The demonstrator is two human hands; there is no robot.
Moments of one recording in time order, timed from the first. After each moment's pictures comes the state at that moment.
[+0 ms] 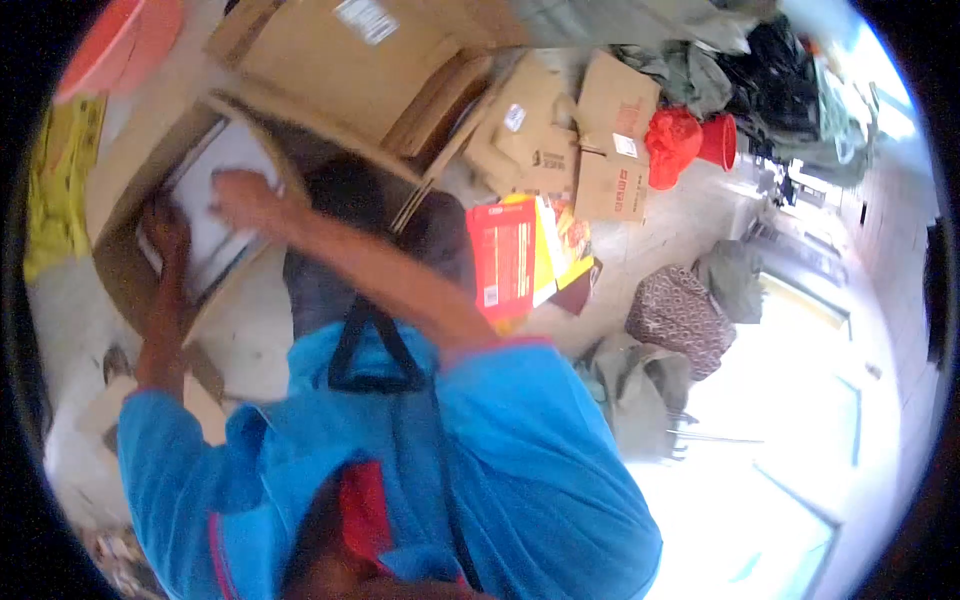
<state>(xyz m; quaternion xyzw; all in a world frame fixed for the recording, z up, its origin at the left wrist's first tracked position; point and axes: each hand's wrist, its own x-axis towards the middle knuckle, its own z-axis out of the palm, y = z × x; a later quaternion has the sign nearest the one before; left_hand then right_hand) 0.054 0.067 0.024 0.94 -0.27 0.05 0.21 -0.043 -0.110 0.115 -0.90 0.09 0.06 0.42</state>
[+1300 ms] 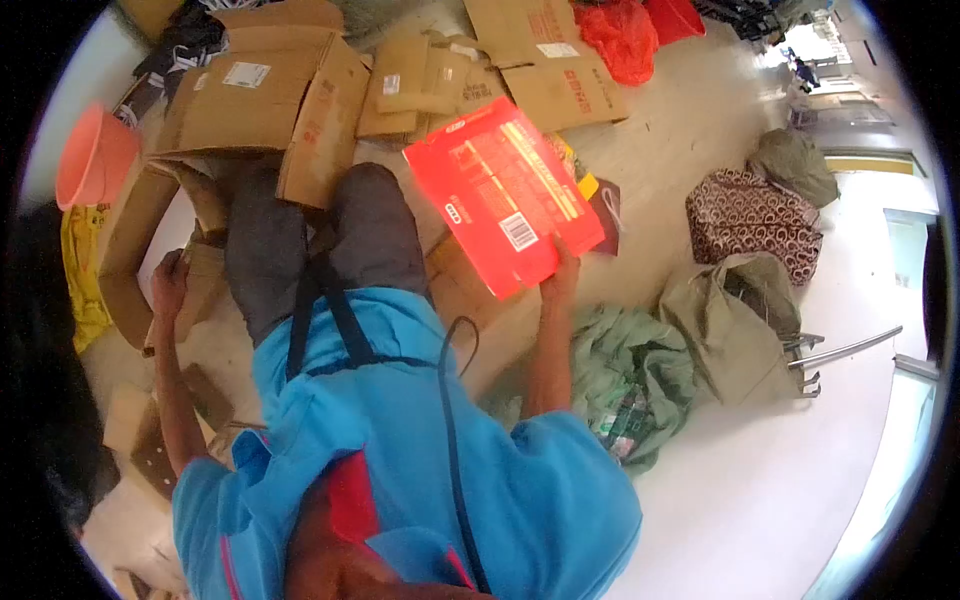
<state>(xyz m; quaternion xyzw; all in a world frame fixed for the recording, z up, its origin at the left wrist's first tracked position) -0.068 0.052 0.148 0.82 -0.51 -0.09 0.22 -0.679 -0.245 0.173 -0.27 0.49 -0.54 0.63</state>
